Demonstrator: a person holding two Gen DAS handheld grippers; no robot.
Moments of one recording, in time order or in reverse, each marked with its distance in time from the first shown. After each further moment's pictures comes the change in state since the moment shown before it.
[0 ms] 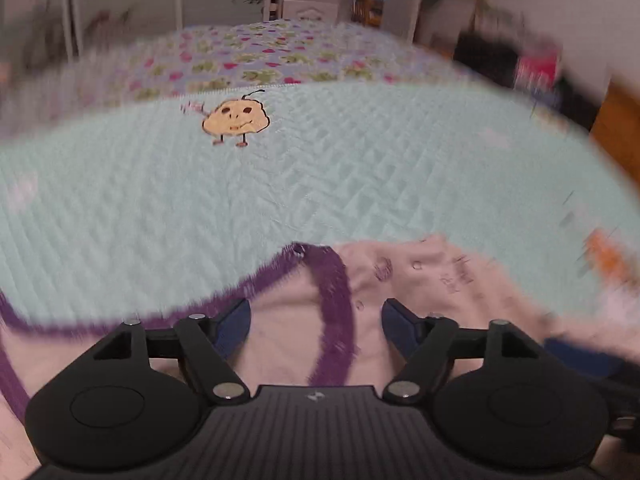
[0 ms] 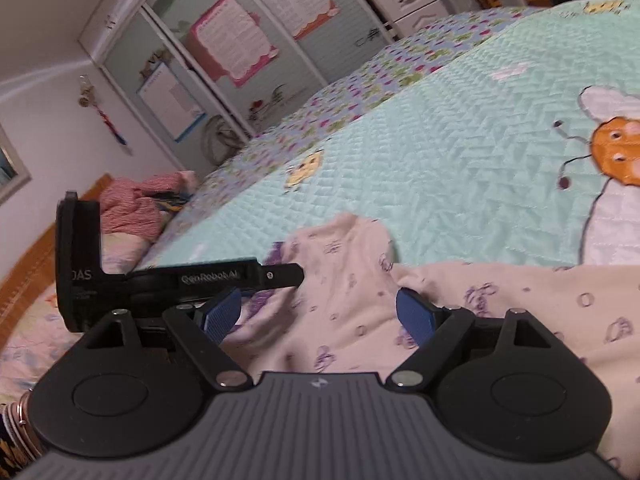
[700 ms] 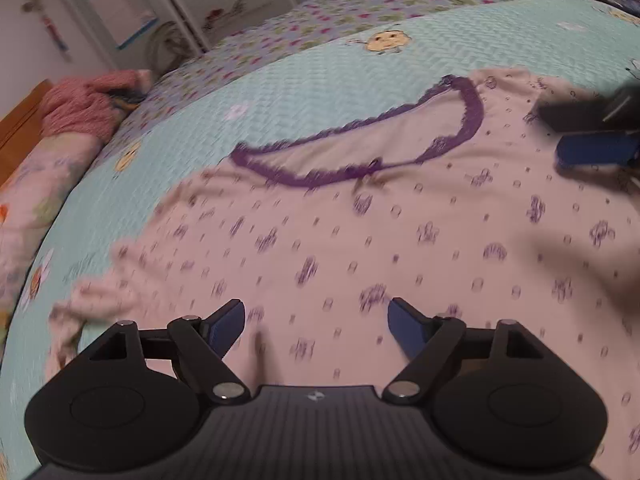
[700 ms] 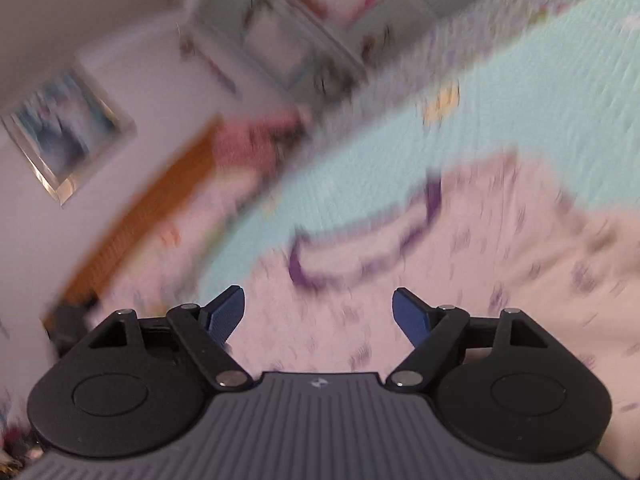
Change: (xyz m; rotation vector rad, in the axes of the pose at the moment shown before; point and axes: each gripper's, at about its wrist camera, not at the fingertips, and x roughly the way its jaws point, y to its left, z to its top) left arm -0.132 0.015 -0.123 0.072 0.127 0.479; right arm 0.024 0.038 -0.013 -0.070 0.264 0.286
